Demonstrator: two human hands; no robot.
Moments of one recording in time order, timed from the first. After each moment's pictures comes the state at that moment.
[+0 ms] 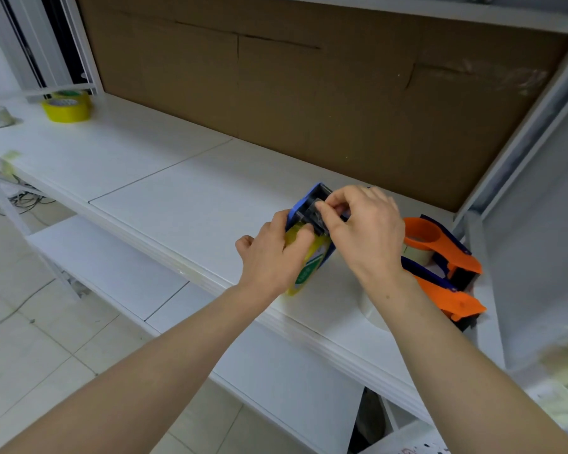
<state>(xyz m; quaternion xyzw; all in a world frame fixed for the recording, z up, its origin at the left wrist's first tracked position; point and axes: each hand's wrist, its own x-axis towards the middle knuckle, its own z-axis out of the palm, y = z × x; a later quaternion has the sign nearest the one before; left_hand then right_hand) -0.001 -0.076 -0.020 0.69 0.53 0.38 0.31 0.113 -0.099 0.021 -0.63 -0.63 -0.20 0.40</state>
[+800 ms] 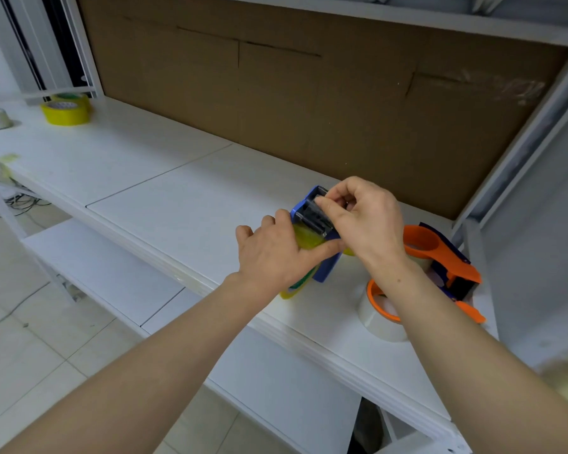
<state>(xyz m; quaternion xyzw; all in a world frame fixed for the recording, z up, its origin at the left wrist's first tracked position) 0.003 -0.060 -0.008 0.76 0.60 0.24 0.10 0.121 -0.086 0.044 -0.67 -0.63 -0.02 0.40</state>
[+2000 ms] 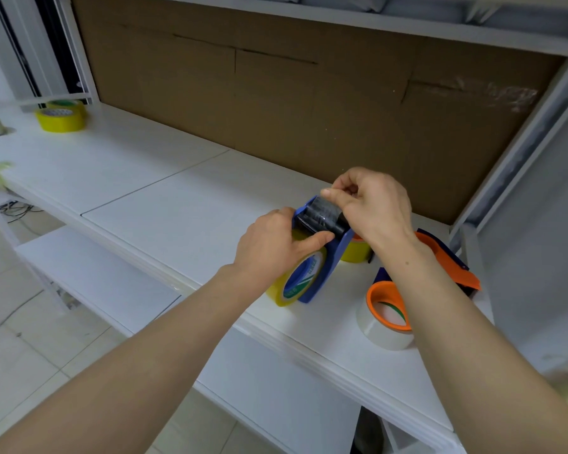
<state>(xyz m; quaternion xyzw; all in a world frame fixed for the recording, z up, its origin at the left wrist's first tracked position) -0.005 -0.044 0.008 0.78 0.50 0.33 0.18 0.132 -0.069 0.066 -0.70 -0.64 -0.05 0.32</state>
